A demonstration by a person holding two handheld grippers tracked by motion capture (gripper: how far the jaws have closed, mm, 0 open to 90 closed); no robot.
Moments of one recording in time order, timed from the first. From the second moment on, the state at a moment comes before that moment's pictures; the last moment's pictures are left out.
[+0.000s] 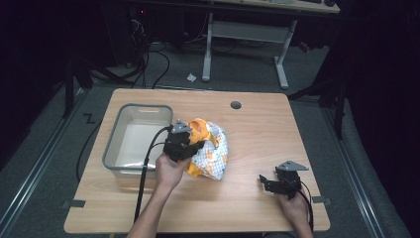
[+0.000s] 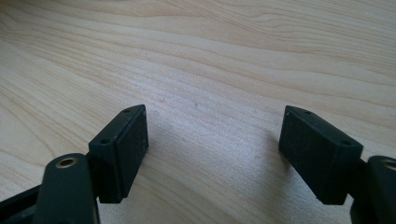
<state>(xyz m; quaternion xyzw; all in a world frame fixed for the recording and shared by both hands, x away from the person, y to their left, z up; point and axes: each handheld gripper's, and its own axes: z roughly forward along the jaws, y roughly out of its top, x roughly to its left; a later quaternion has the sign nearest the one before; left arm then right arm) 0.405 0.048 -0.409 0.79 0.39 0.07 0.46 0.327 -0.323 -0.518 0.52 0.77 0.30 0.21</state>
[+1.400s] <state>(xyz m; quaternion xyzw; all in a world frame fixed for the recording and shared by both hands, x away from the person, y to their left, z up) 0.407 0.120 -0.368 0.76 0.42 0.11 0.48 0.327 -0.323 -0.518 0.52 0.77 0.30 0.21</state>
